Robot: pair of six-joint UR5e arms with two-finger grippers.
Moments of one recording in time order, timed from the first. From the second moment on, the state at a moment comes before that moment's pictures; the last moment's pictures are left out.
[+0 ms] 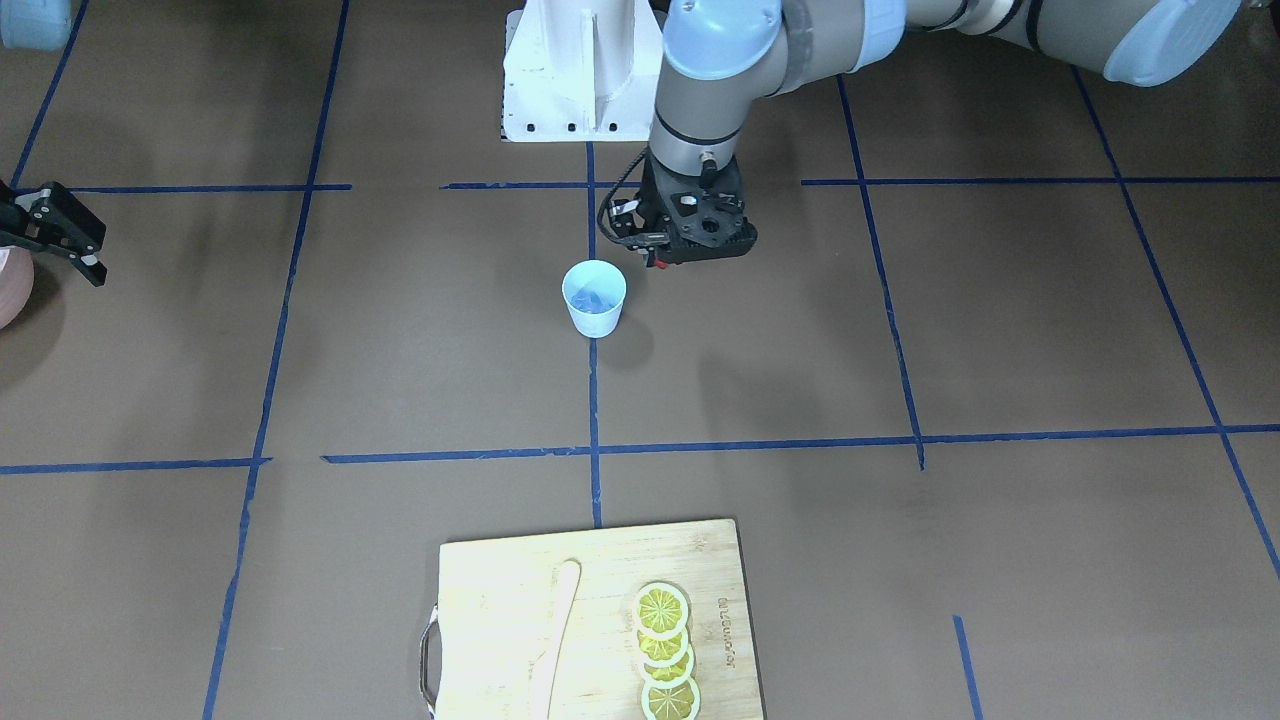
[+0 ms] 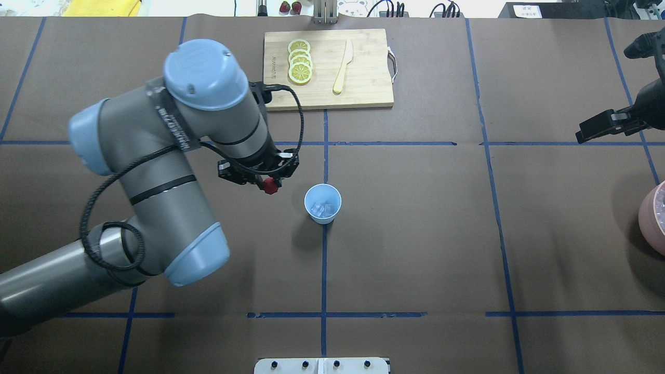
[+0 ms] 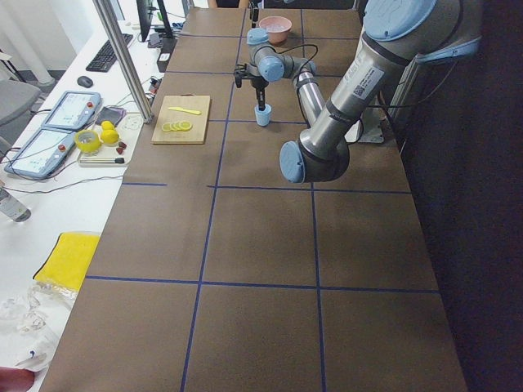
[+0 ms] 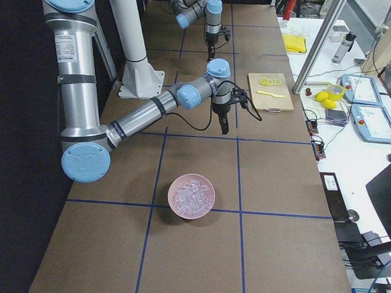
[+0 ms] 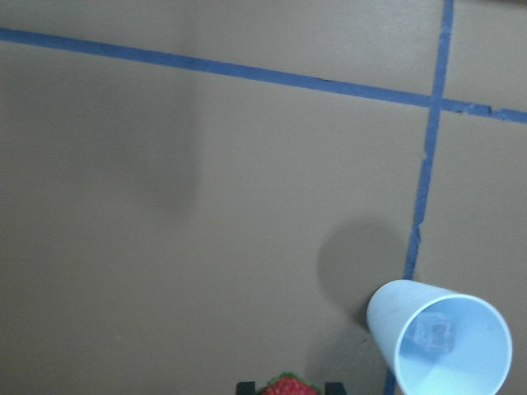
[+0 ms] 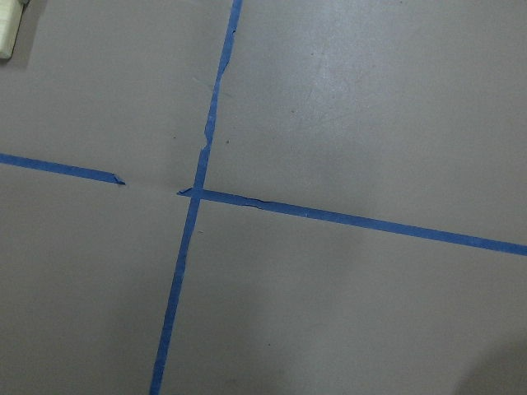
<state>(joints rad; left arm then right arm) -0.58 -2.36 -1.74 -1.39 -2.01 -1.32 1.12 -1.52 2.06 -1.54 2.17 0.53</state>
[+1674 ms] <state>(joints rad) -0.52 -2.50 -1.52 -1.45 -1.97 -1.38 1.12 -1.51 2.05 -1.54 2.17 0.53</state>
